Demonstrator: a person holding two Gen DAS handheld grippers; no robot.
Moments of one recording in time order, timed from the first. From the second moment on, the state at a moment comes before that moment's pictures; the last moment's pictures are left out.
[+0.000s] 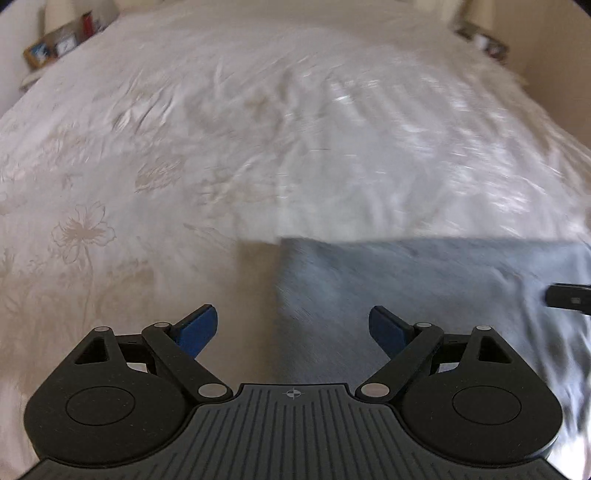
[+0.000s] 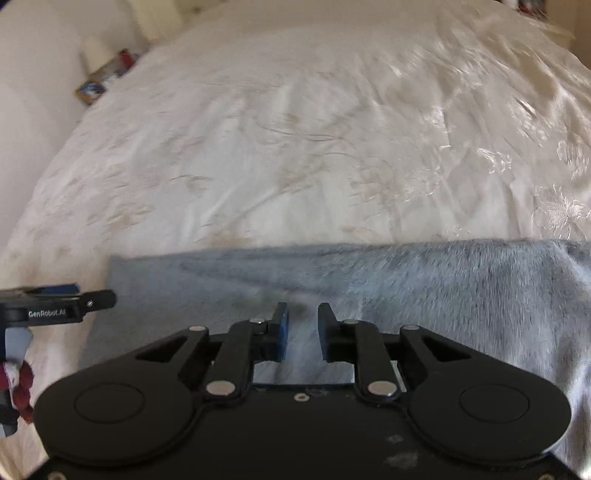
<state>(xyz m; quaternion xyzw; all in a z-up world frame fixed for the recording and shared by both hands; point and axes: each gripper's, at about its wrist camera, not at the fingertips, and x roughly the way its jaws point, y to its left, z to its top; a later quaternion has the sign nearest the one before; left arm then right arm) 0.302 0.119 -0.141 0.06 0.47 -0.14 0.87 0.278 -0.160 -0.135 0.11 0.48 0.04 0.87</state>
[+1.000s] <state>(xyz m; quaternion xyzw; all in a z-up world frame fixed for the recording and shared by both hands) 0.125 0.090 -0.112 -0.01 0.50 -0.12 0.86 0.088 -0.218 -0.139 0.14 0.50 0.04 0.86</state>
